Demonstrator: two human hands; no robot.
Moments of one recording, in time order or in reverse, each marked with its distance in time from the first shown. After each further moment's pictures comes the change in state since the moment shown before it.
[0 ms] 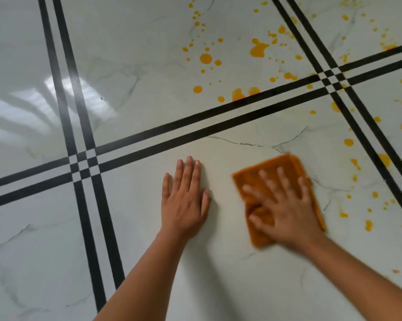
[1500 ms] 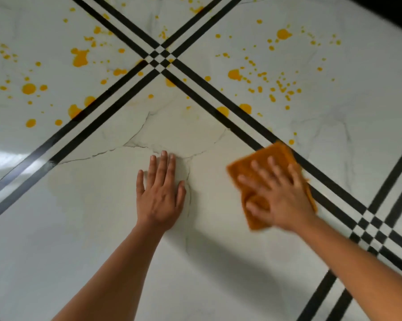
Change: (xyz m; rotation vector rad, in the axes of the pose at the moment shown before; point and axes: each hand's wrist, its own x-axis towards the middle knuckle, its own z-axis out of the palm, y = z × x) left_hand 0.013 0.185 0.057 0.149 -0.140 0.339; right_hand -0.197 0.141 0.013 -0.009 0.062 0.398
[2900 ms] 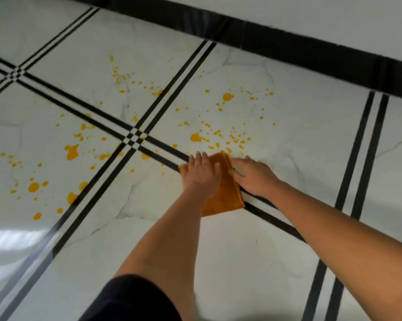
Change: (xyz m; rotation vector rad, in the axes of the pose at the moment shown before) left_hand 0.142 0.165 -0.061 -0.013 -0.257 0.074; right_hand 0.101 0.062 -0.111 0.513 -0.256 0.509
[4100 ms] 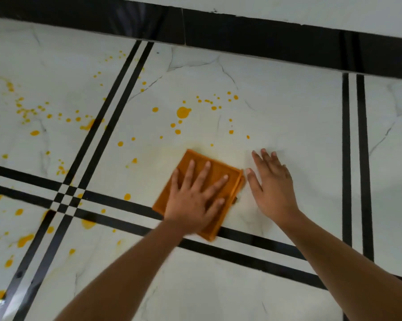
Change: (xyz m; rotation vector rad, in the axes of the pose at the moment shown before) left_hand 0.103 0.008 0.042 0.371 0.113 0.688; right_hand 0.051 0.091 0.013 0.078 0.434 0.369
